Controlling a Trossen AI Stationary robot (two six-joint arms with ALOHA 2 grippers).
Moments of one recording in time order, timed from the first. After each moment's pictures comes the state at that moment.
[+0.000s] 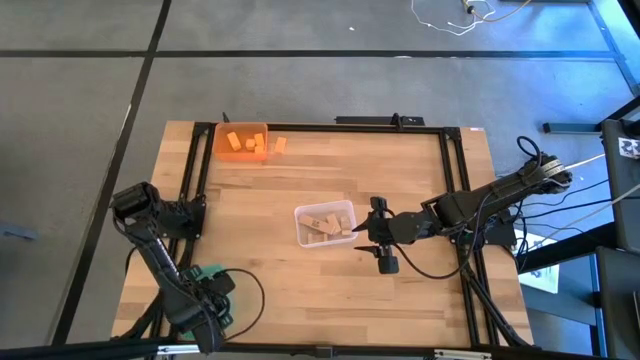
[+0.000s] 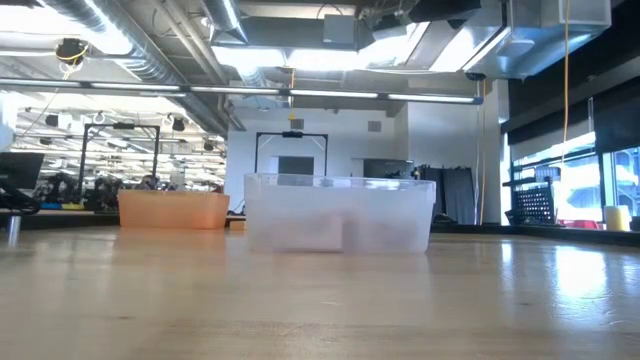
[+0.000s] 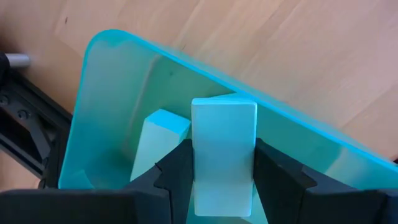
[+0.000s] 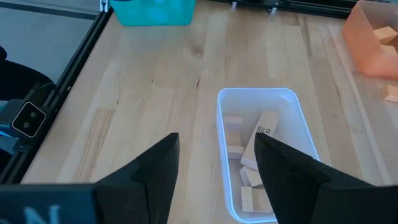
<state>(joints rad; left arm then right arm) -1.02 1.76 1.25 -1.19 -0.06 -1.74 0.38 1.32 1.06 -0.40 0.25 0.13</state>
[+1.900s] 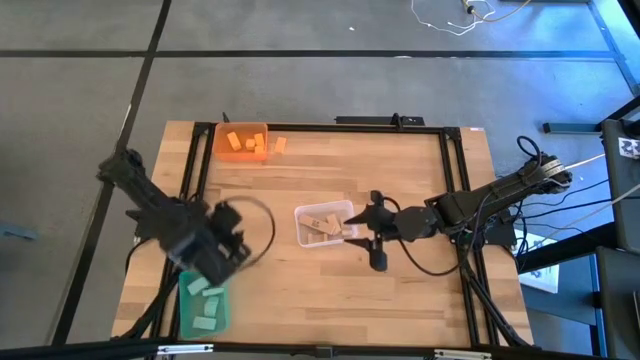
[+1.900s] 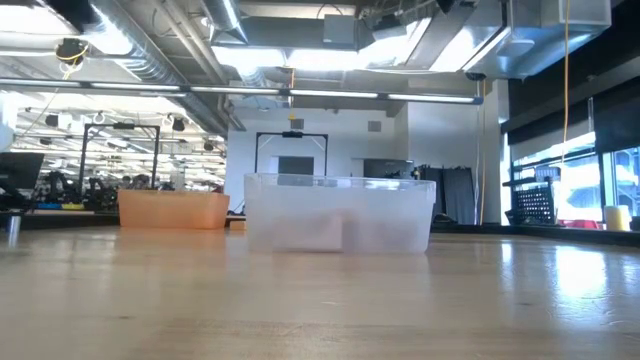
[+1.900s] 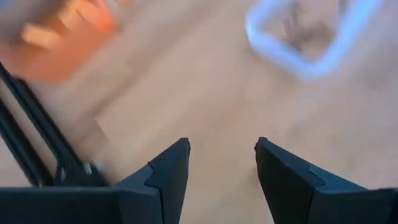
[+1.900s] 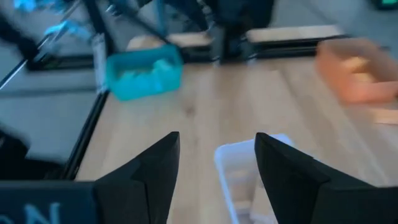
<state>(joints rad) -0.72 1.41 1.36 -1.56 -0.59 -1.57 0.38 1.32 1.06 -0.19 0.35 0.25</state>
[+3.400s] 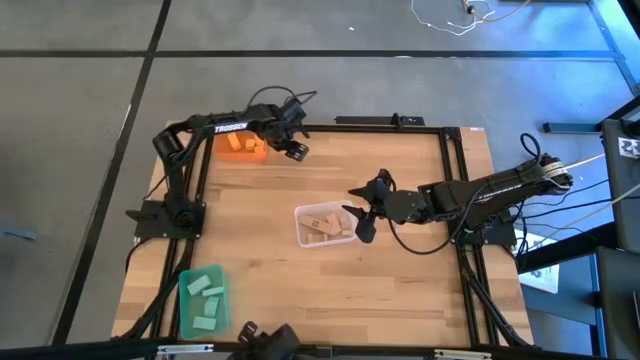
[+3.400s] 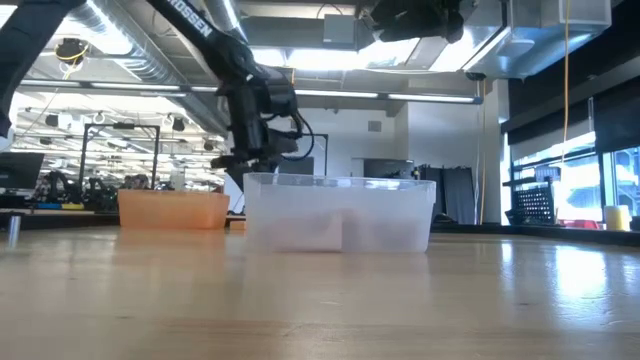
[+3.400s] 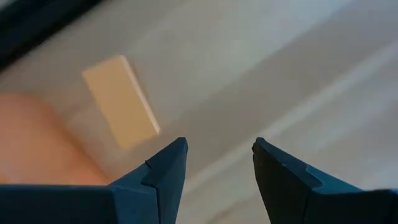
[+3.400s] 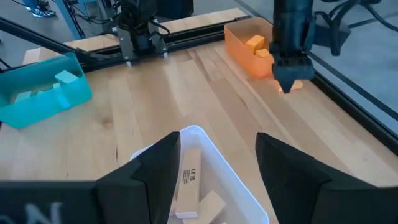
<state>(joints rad) 0.67 1.87 1.36 -0.69 0.01 -0.35 0.25 1.32 1.06 -0.28 0.53 0.36</state>
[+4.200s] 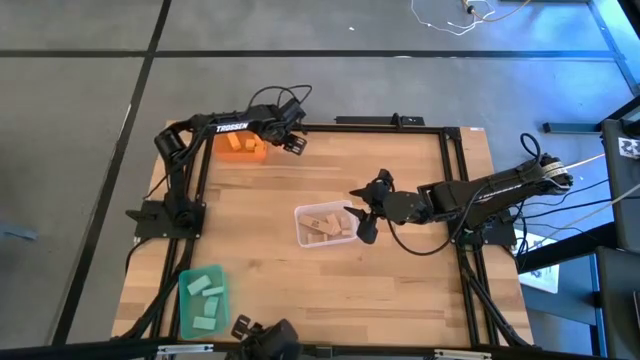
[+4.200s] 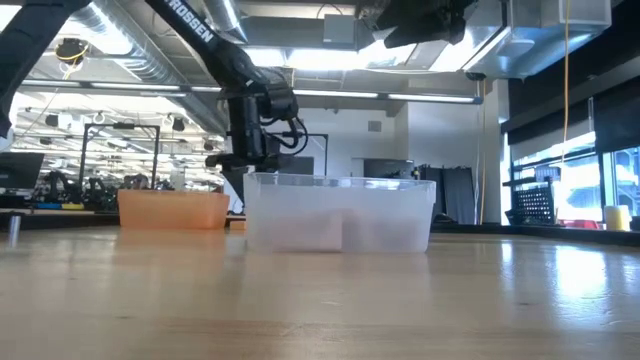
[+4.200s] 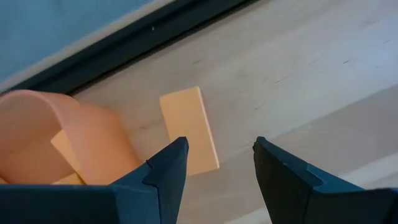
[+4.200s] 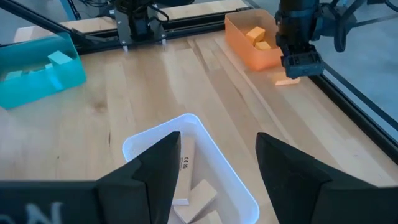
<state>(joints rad) 0.68 1.89 1.34 -0.63 -0.21 -0.44 0.25 1.32 1.06 -0.33 0.52 0.32</state>
